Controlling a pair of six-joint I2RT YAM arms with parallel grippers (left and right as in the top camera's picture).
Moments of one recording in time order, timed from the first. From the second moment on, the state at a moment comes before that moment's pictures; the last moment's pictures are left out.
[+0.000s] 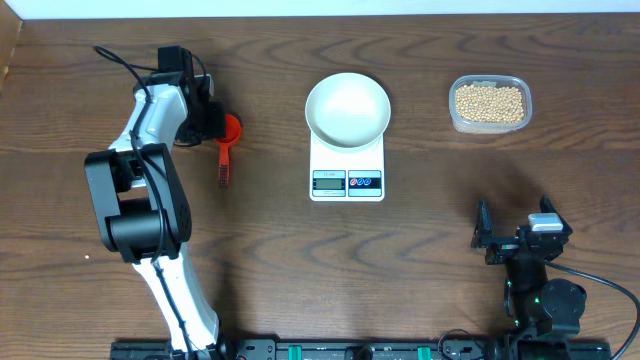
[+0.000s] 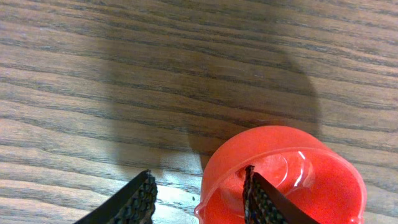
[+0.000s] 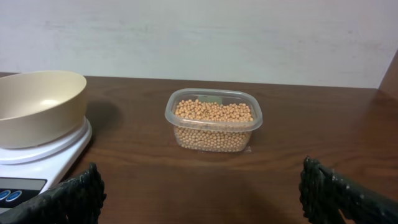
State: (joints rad) left arm 0.12 2.17 1.61 -0.78 0.07 0.00; right arm -0.05 0.01 0.01 -0.07 -0.08 -0.03
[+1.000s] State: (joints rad) left arm 0.12 1.98 1.60 -0.84 0.07 -0.32; right arm -0.05 0.01 0.01 -0.07 -0.08 -0.03
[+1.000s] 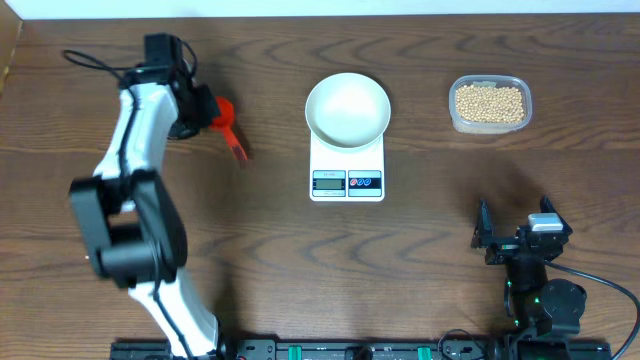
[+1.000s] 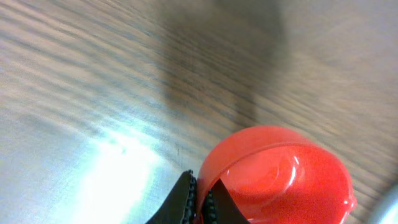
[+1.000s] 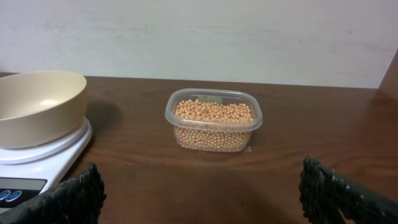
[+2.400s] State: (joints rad) left arm -0.10 1.28 1.34 -1.24 0.19 -0.94; right arm -0.05 0.01 0.01 -0.06 -0.10 0.01
